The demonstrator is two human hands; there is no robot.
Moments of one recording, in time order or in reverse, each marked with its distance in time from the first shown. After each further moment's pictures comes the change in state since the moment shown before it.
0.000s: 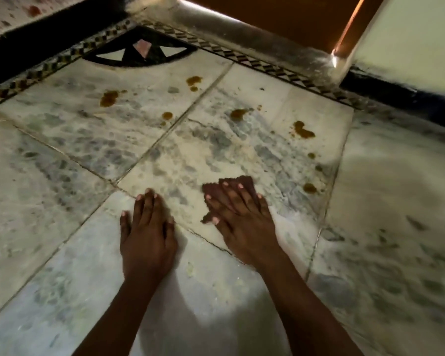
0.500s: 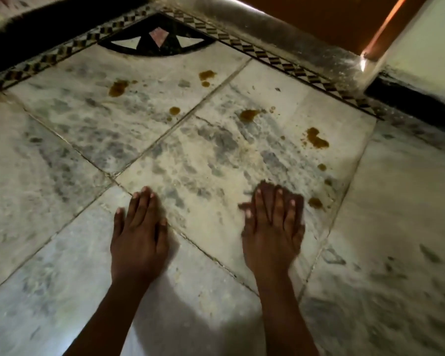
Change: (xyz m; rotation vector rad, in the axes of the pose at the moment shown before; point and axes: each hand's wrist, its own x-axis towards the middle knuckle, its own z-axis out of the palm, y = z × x) left_hand -0.001 0.005 0.004 -0.009 0.085 -0.021; right_hand -0.004 0.020 -0.018 -0.046 0.111 0.475
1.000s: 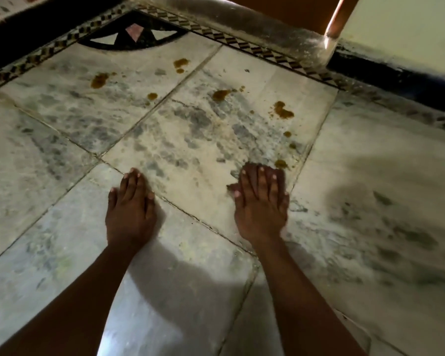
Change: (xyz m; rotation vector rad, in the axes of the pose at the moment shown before) left_hand -0.022 0.013 -0.004 0.037 -0.072 0.027; right_hand -0.024 0.053 -0.019 0.018 -0.097 -0.074
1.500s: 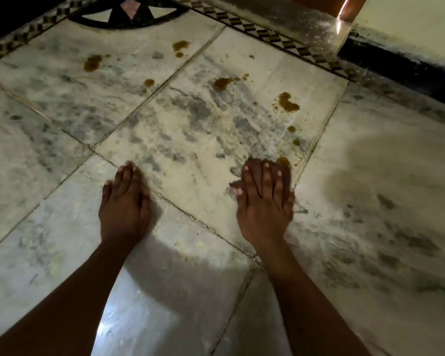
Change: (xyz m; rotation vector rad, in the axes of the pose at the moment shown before) left_hand 0.005 -0.003 0.003 -0.019 0.027 -0.007; right_hand 0.006 0.010 -0.004 -0.040 0.006 -0.029
